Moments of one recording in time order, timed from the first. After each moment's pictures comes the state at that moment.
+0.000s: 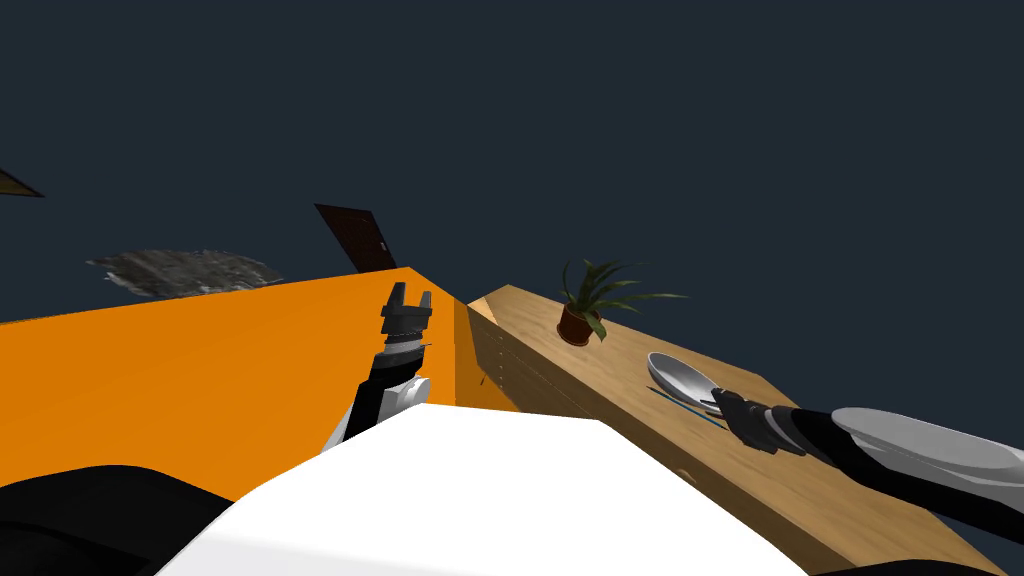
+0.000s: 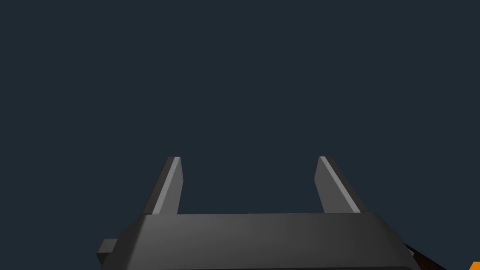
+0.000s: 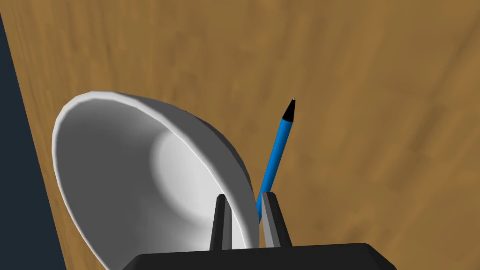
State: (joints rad) left arm 0.47 0.01 0.05 -2.34 0.08 -0.49 0.05; right arm 0.55 -1.61 0.21 -1.18 0.78 -0.50 0.68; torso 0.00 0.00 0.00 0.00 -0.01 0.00
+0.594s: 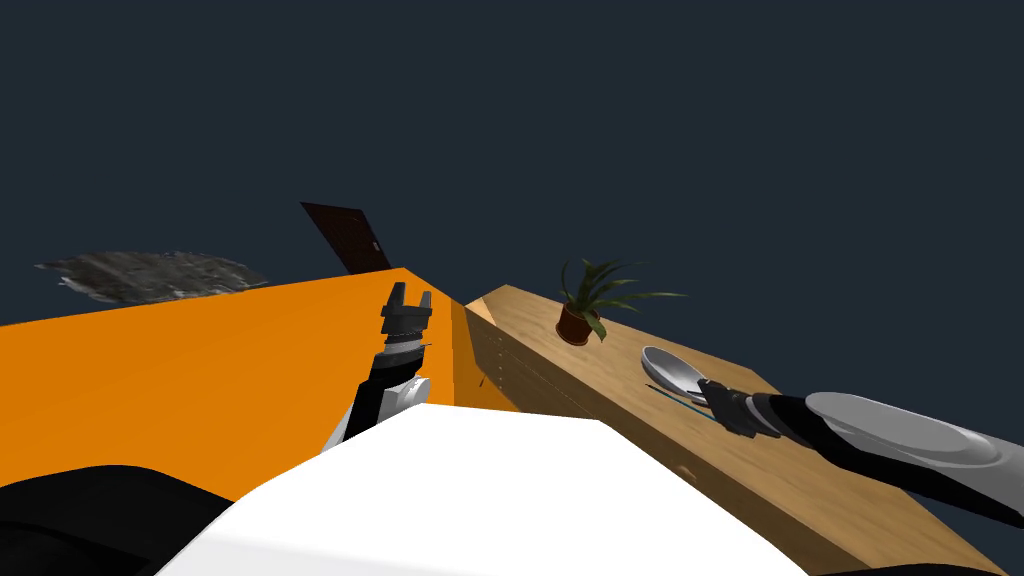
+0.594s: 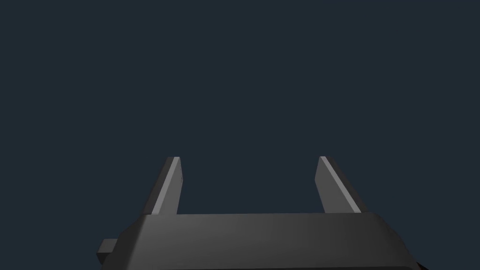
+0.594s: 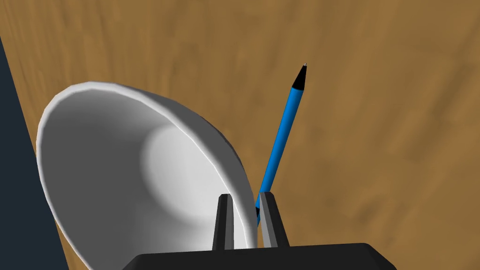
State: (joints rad) left arm 0.47 0.01 0.05 -2.34 0.08 -0.49 0.05; right arm 0.50 -1.57 0.14 -1.19 0.96 -0.58 0.57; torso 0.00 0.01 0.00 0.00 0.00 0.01
